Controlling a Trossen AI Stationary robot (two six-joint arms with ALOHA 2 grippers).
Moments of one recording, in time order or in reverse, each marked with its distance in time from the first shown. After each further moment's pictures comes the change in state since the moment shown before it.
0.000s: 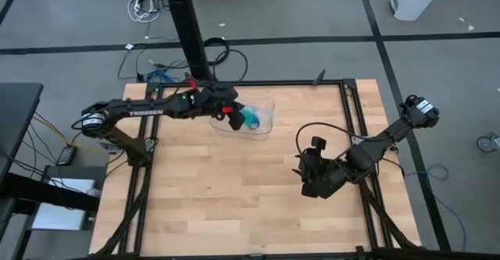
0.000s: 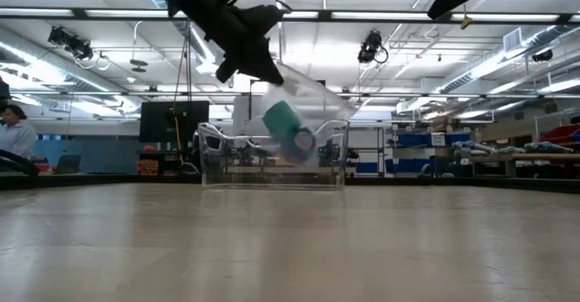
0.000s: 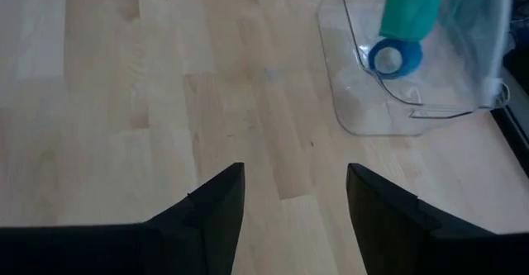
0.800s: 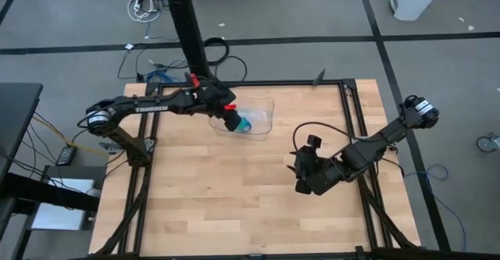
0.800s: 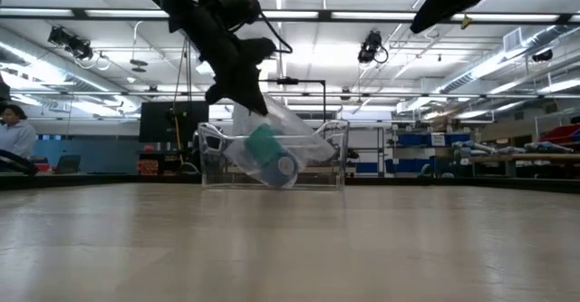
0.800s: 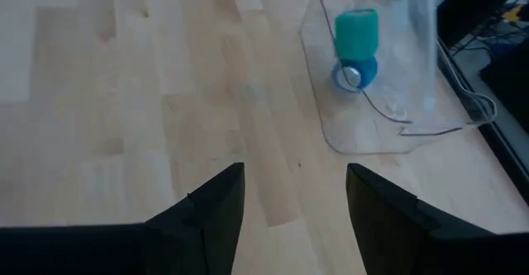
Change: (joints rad) left arm 0.070 0.063 0.000 -0.165 0.103 -0.037; right arm -0.040 0.000 -0.083 0.152 0.055 -0.063
